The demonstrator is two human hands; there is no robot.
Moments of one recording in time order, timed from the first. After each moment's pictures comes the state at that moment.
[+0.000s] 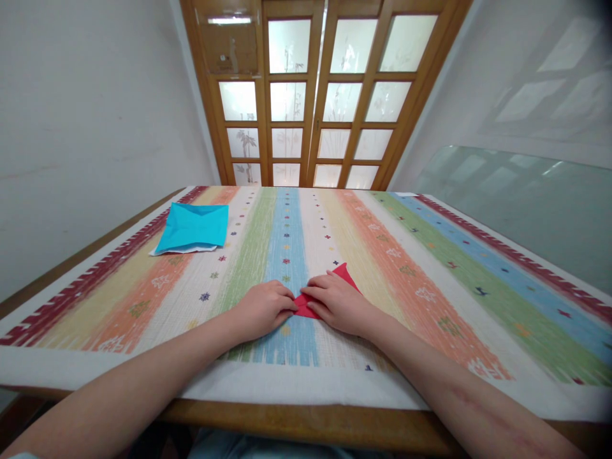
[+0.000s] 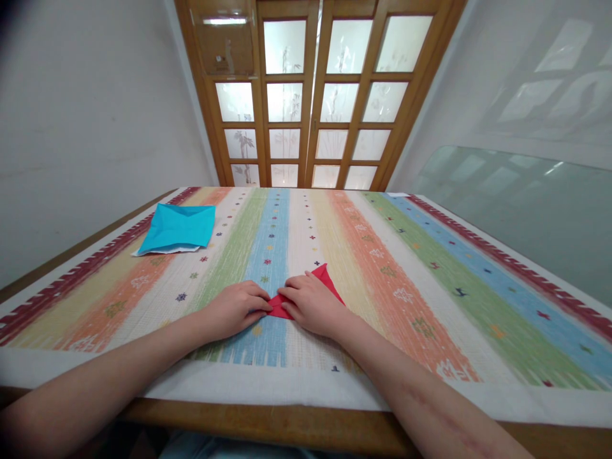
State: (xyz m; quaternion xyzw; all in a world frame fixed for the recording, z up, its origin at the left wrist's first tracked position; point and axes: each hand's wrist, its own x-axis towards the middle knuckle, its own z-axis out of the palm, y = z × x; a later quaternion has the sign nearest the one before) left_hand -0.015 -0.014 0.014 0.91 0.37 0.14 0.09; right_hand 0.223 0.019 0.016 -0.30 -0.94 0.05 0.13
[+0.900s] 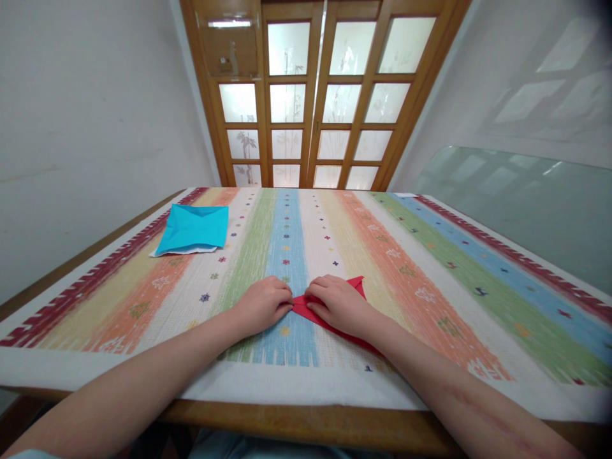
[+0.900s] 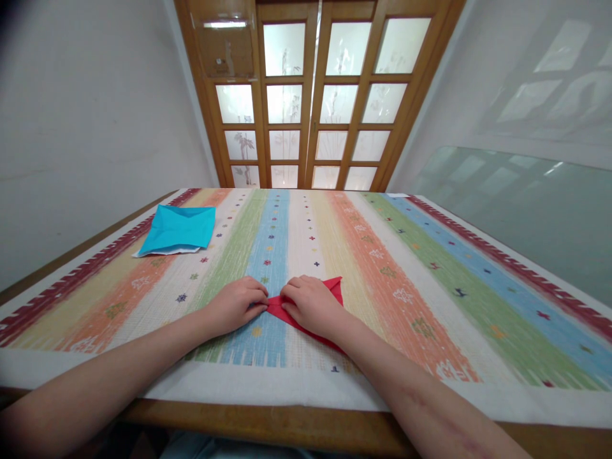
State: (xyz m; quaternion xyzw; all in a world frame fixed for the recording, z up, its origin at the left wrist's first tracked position) left_hand -0.016 -0.003 0.004 0.90 0.40 0.17 0.08; right_hand 0.222 0.019 0.013 -0.33 -0.93 0.05 0.14
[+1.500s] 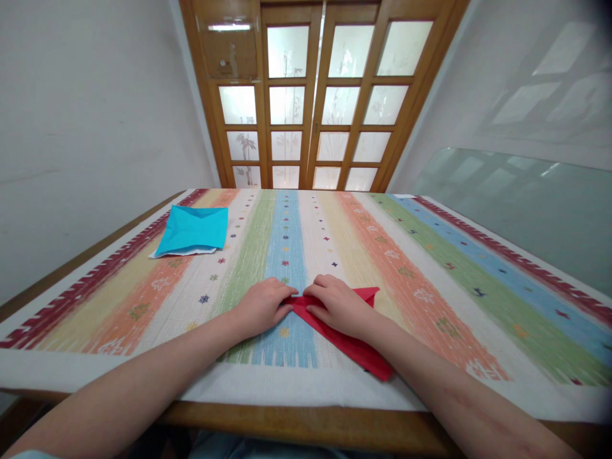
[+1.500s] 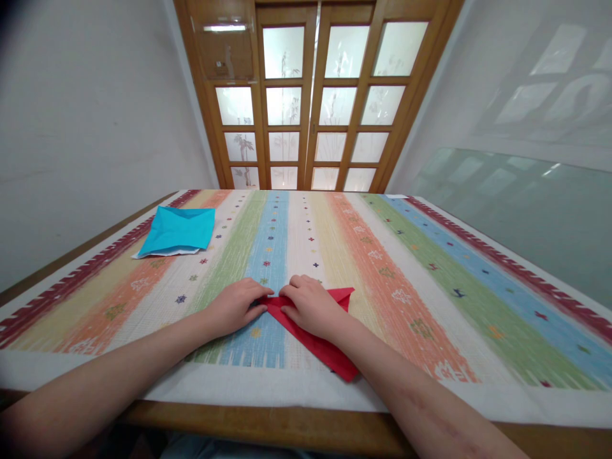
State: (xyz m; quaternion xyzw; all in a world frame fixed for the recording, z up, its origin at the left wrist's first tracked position) left_hand -0.016 -0.005 0.000 0.88 0.43 0.18 0.09; right_hand 0.222 0.018 0.012 -0.35 -0.92 0.08 0.15
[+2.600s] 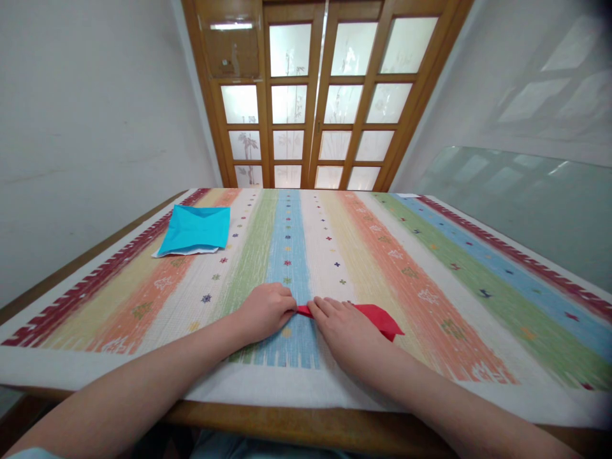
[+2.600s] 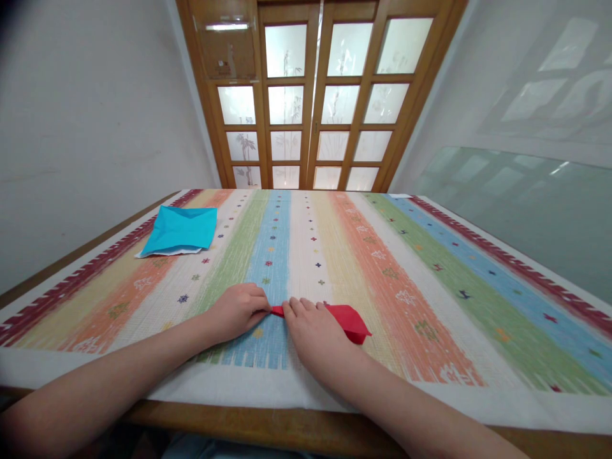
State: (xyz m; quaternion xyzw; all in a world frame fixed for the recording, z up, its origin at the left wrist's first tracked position) left_hand -0.012 -0.010 -0.001 0.91 0.39 0.15 0.01; right_hand 0.217 -0.031 0.006 -0.39 -0.92 -0.02 0.04
